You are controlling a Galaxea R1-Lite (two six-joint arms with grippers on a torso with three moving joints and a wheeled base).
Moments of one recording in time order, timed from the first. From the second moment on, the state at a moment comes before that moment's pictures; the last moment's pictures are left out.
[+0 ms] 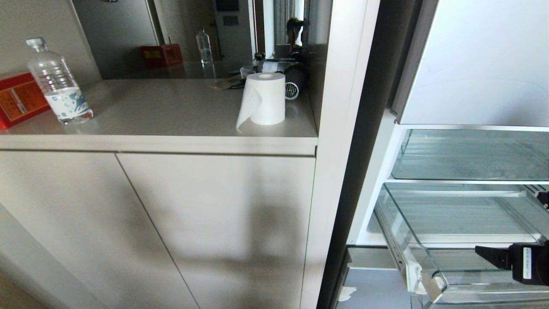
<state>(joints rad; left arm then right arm) 0.00 0.00 -0.02 0.03 0.00 0.00 0.08 1.15 -0.55 0.04 -0.23 0.15</state>
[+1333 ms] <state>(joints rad) 0.00 0.00 -0.02 0.04 0.00 0.00 0.09 0.29 -0.44 0.22 0.03 0.00</state>
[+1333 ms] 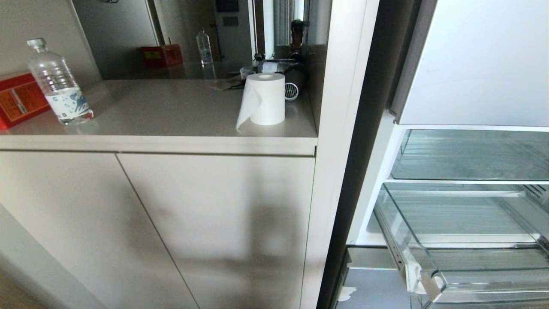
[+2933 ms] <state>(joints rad) 0.00 0.00 -0.02 0.04 0.00 0.00 0.00 0.00 0.00 0.00 0.04 -0.11</state>
